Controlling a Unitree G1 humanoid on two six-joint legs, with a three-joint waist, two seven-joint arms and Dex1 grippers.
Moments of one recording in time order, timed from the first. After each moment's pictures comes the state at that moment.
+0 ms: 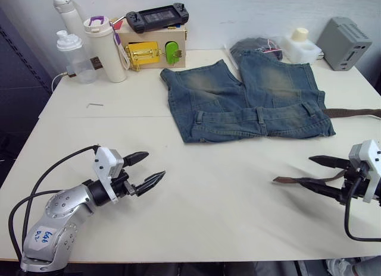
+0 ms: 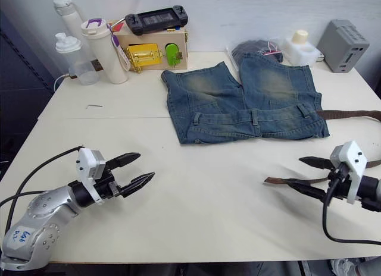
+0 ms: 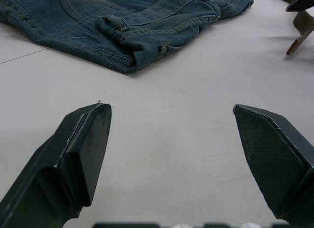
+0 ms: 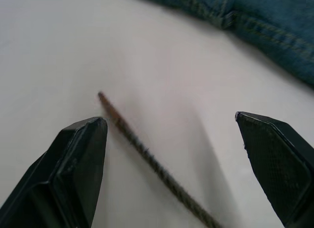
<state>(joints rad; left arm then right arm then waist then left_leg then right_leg) 0.06 0.58 0.20 -0.50 -0.58 0.48 -0.65 0.08 -1.03 -0.44 -0.06 0.54 0.41 1.23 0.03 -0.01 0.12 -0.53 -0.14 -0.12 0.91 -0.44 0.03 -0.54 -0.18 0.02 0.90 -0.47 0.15</state>
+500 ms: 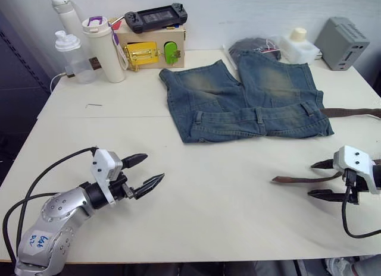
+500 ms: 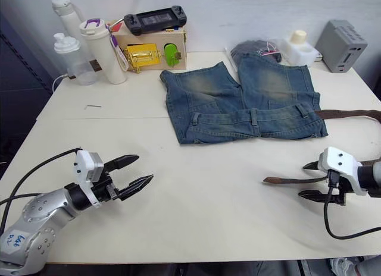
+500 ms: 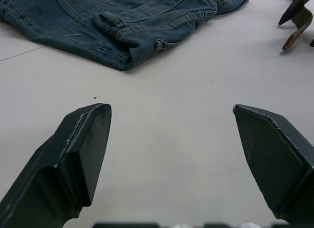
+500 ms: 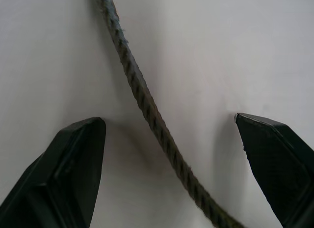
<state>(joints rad) 0.11 0.59 0.22 -0.56 -0.59 0.50 -0.63 -0.19 -1.17 -0.11 0.30 0.21 0.01 1.39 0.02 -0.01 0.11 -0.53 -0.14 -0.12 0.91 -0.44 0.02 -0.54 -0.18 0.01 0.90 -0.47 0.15</state>
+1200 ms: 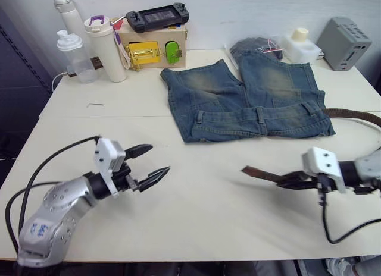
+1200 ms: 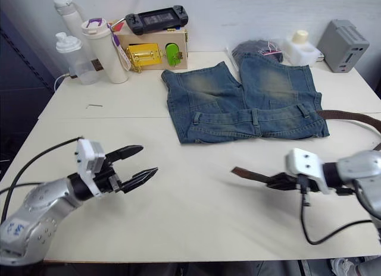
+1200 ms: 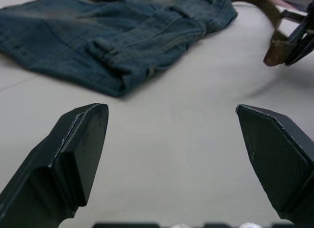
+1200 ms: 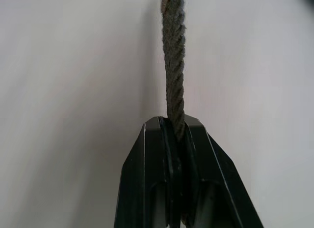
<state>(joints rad) -0.11 0.63 0.17 -0.54 -0.65 0.58 -0.68 -0.24 -1.05 -0.01 -0.25 0.34 0.27 1.33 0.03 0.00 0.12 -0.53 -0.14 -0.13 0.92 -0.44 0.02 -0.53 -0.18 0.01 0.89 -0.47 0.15</state>
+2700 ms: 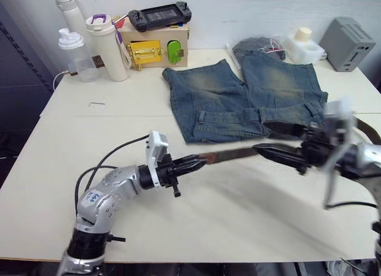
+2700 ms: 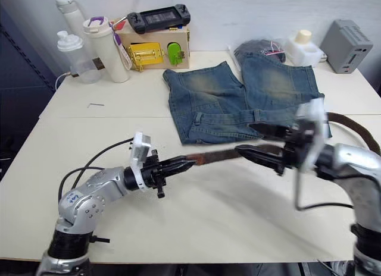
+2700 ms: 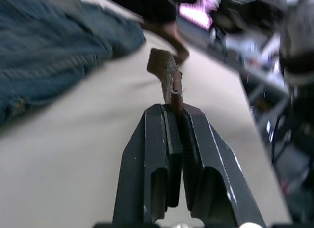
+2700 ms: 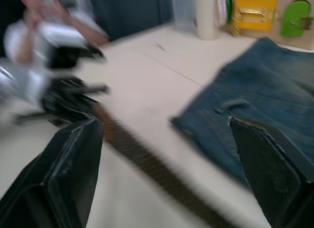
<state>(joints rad) -0.26 0.29 0.02 -0.39 -0.84 0.80 -0.61 -0.21 -0.78 -0.48 -0.46 1.12 0.91 0.95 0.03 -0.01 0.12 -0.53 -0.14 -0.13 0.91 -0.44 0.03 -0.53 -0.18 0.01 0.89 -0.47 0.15</state>
